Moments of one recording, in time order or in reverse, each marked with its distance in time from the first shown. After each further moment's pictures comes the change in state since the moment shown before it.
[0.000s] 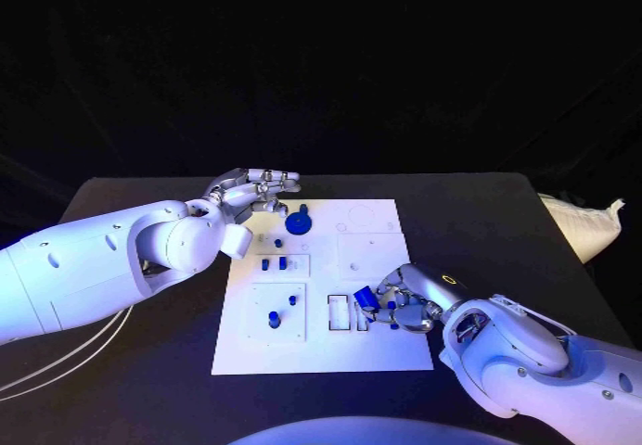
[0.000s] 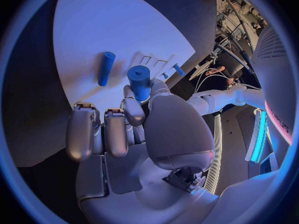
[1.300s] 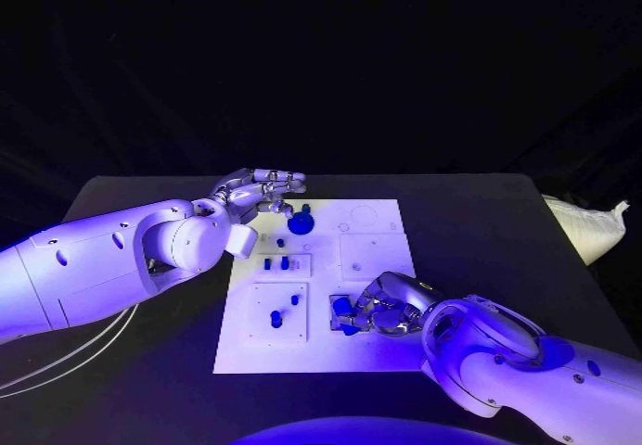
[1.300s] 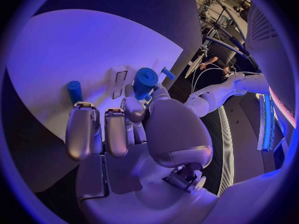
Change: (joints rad) left arm 0.000 0.008 0.000 0.000 0.000 0.006 -0.003; left_hand 0.000 0.000 0.000 0.000 0.000 0.000 0.000 0.000 0.000 0.000 0.000 0.000 0.000 0.000 0.000 0.000 0.000 0.000 0.000 0.000 0.000 0.000; right arm 0.006 0.098 0.001 -0.035 0.159 0.080 -0.025; right_hand -0.113 0.041 -0.107 0.007 -0.266 -0.016 -0.001 0.011 0.085 -0.008 0.003 -0.062 -0.014 0.000 0.000 0.000 0.000 0.000 0.000 0.000 -0.005 -0.018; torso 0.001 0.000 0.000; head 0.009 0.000
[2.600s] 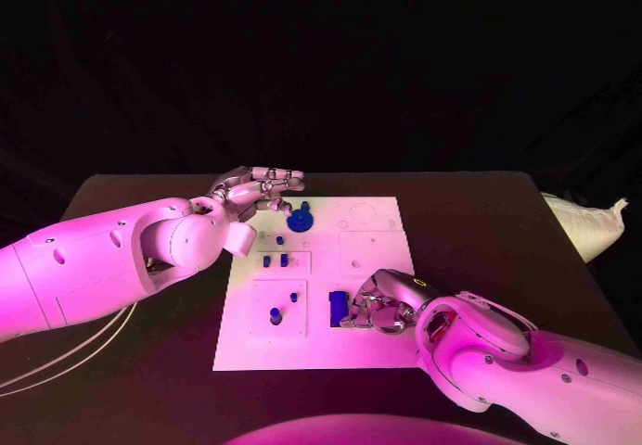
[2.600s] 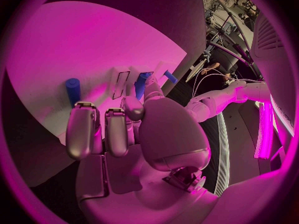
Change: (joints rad) left arm 0.000 -0.003 0.000 0.001 0.000 0.000 0.000; left_hand 0.000 0.000 0.000 0.000 0.000 0.000 0.000 0.000 0.000 -0.004 -0.004 0.000 0.000 0.000 0.000 0.000 -0.001 0.000 0.000 0.000 0.000 -0.001; right arm -0.001 0.025 -0.002 -0.020 -0.073 0.021 -0.013; right_hand 0.176 0.041 0.028 -0.107 -0.105 0.006 -0.013 0.027 0.076 0.003 -0.010 -0.027 0.013 0.000 -0.007 -0.004 0.000 0.000 -0.004 -0.004 -0.008 0.001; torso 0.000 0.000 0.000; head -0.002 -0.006
